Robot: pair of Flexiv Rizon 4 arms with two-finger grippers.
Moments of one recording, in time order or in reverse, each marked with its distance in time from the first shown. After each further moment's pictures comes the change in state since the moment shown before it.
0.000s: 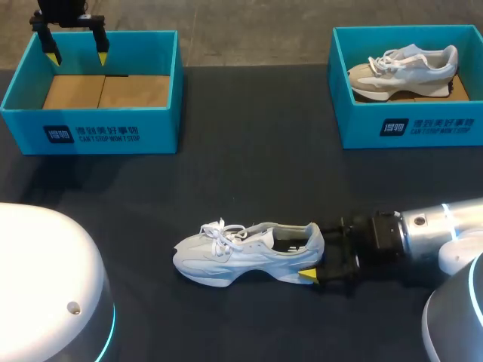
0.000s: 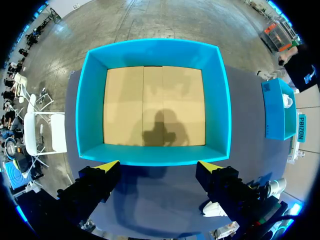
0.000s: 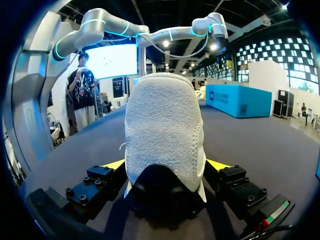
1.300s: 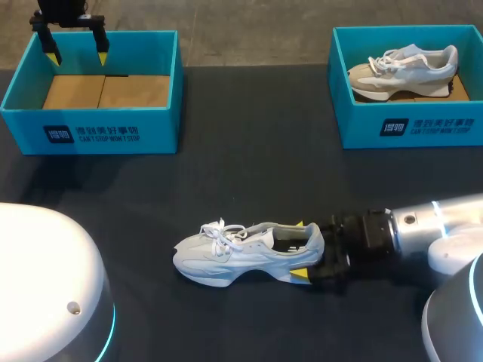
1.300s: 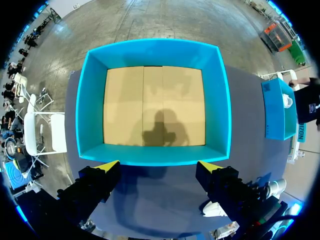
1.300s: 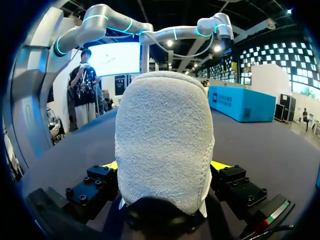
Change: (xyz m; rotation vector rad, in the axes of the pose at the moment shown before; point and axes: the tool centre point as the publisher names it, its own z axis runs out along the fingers) left arm 0.000 0.000 0.000 0.000 0.000 0.000; right arm -0.001 0.008 0.015 0.009 0.006 -0.036
